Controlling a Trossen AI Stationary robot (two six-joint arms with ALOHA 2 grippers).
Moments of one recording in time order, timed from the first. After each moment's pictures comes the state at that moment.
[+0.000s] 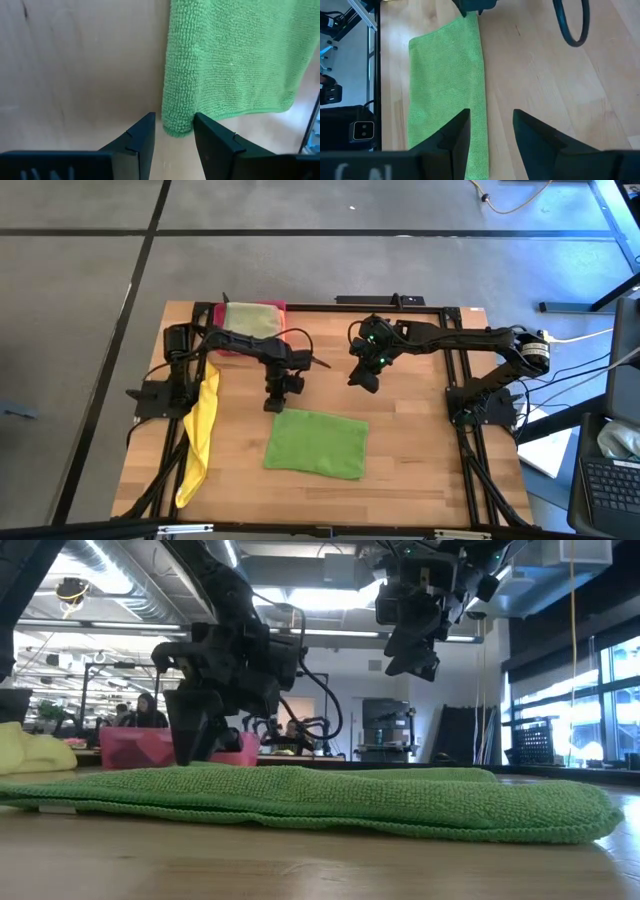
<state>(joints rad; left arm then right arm) 0.25 1.89 1.11 -0.87 0.52 0.26 -0.29 1.50 1.06 -0.48 -0.49 0.26</state>
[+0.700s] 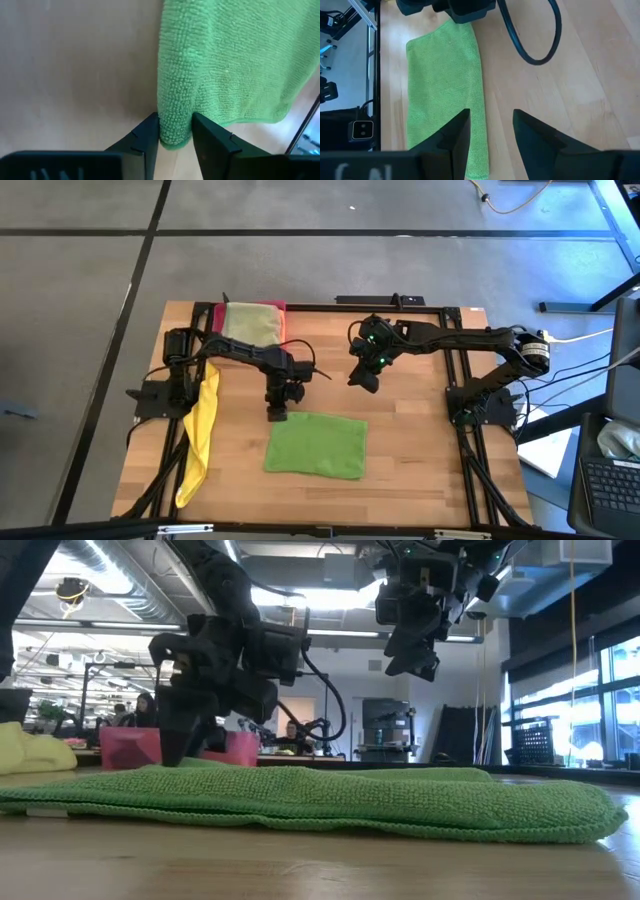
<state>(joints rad) 0.16 1.89 1.11 -0.87 0.50 0.03 -0.29 1.50 1.06 -0.48 -0.49 0.25</state>
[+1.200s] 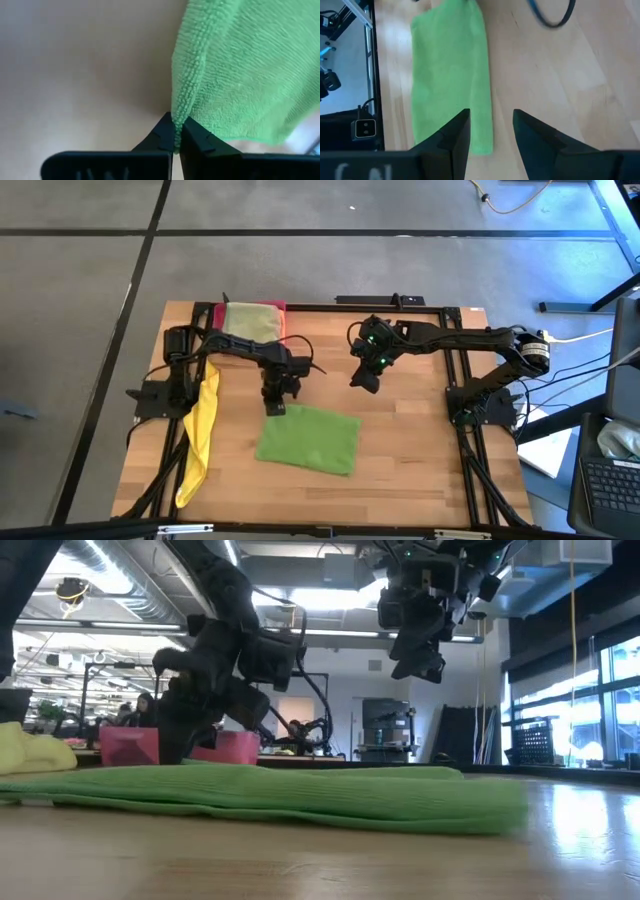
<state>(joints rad) 0.20 1.89 1.11 -0.96 0.40 -0.01 -0.29 1.50 1.06 -0.52 -0.49 0.29</state>
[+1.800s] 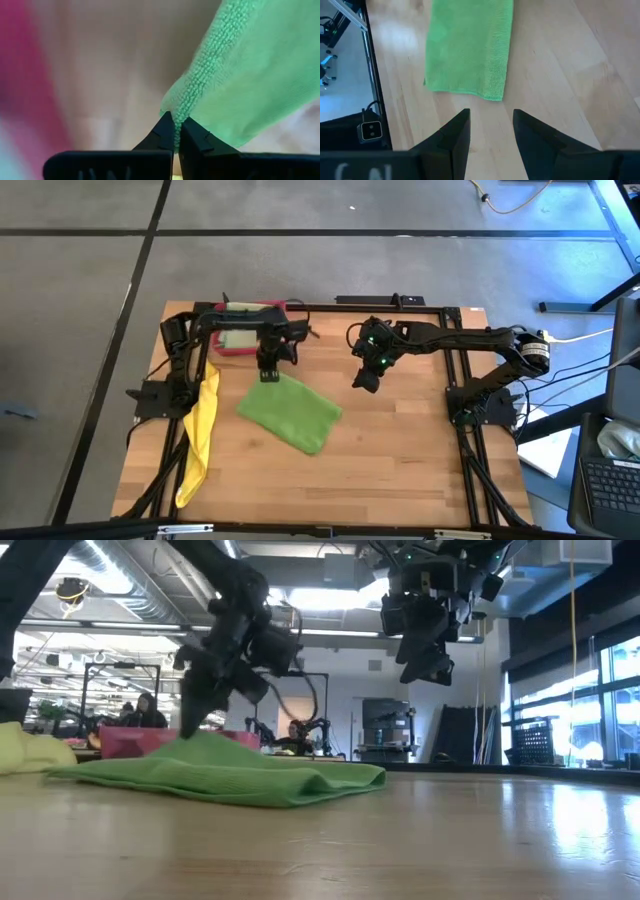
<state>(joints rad) 0.44 1.89 1.33 -1.30 0.10 0.24 -0.29 1.50 1.06 -0.57 -0.49 0.36</state>
